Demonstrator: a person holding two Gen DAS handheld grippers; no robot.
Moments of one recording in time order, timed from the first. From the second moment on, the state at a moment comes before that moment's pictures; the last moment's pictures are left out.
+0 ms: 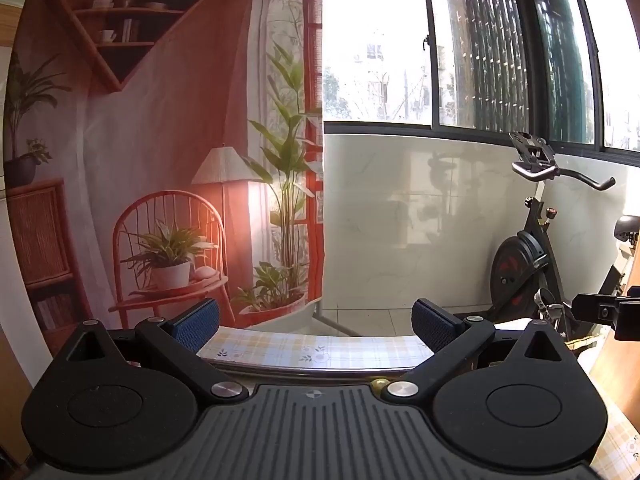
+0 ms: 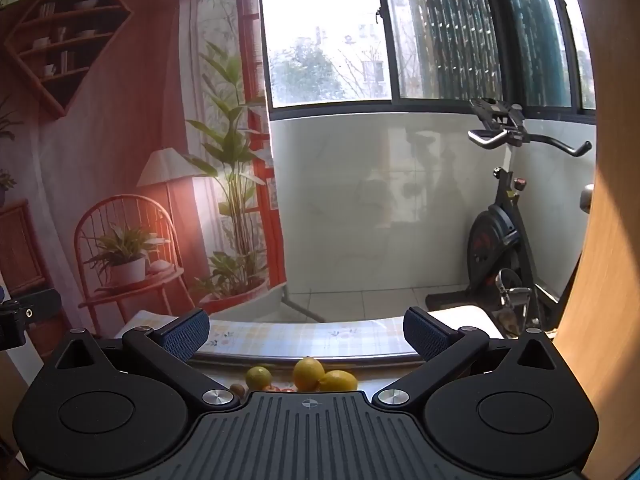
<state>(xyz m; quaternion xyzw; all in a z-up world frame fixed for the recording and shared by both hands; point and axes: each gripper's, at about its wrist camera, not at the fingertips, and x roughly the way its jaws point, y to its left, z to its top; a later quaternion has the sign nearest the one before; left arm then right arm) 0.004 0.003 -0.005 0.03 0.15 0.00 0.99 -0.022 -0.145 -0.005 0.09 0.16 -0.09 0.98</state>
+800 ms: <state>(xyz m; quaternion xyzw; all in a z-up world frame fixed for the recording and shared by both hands) 0.131 0.030 -0.118 0.02 0.25 -0.08 0.97 0.099 -0.182 -0.173 0.12 0.26 -0.08 0.96</state>
